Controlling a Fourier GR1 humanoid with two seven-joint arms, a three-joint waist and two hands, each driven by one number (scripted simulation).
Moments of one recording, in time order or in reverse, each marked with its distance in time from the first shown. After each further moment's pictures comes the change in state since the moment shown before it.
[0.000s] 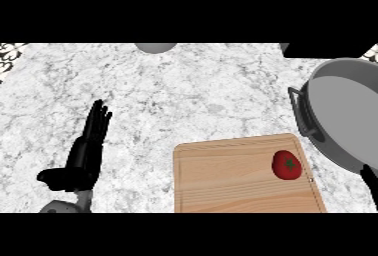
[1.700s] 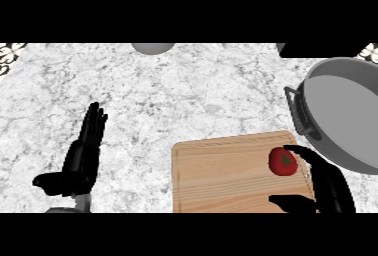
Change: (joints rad) left arm 0.055 -0.121 0.126 -0.050 -0.150 -0.107 0.053; right arm -0.413 0.155 0.029 0.483 0.271 0.026 0.099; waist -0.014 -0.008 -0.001
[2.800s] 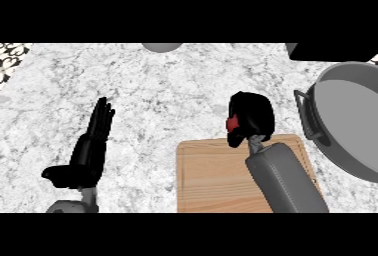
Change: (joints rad) left arm -0.046 -0.033 0.011 0.026 -0.030 -0.040 0.010; right arm -0.681 0.123 0.149 0.457 0.314 0.200 0.390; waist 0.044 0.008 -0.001
